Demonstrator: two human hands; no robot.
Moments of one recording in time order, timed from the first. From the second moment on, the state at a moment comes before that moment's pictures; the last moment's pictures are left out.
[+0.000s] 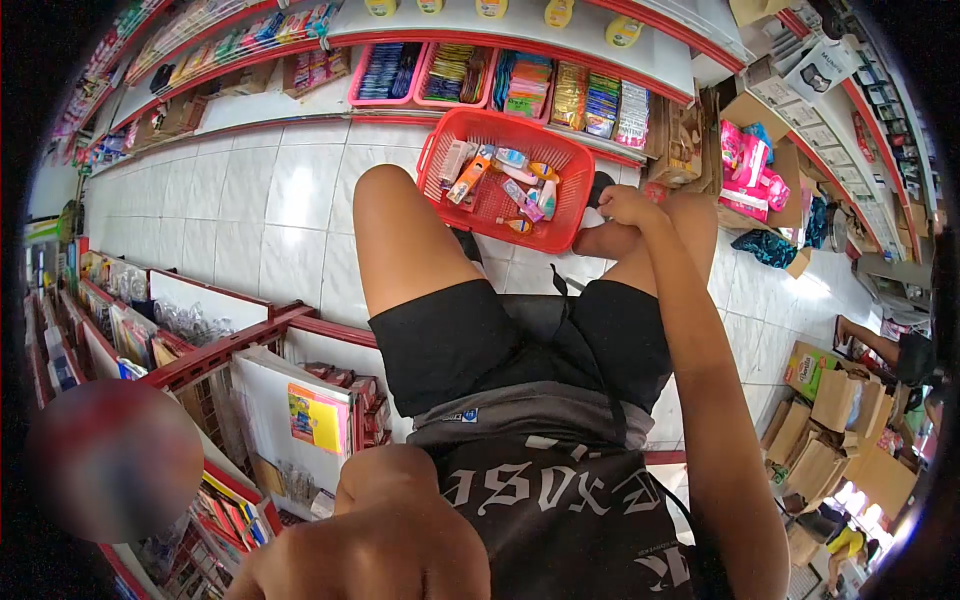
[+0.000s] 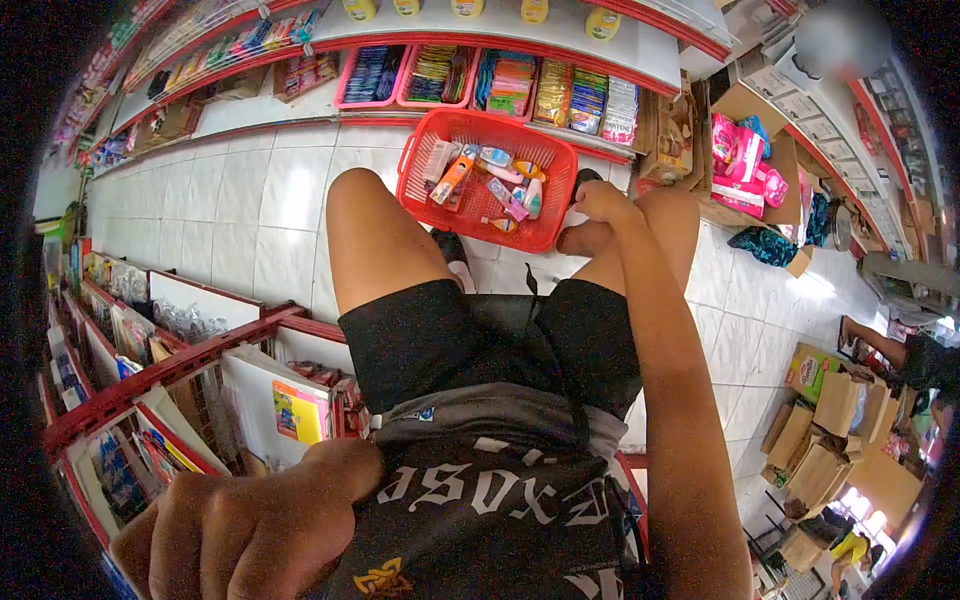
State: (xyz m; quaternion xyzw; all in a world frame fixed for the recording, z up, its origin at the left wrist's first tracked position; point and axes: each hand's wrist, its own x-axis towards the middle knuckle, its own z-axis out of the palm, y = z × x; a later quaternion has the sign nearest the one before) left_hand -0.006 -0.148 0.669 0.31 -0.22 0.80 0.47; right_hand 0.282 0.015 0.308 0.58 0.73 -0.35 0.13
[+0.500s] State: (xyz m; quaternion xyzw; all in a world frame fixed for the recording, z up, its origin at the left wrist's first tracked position) left_hand 0.038 -0.138 0.682 0.32 -0.20 0.72 0.58; right_hand 0.270 0.031 0.294 0.57 0.67 -0.47 0.07
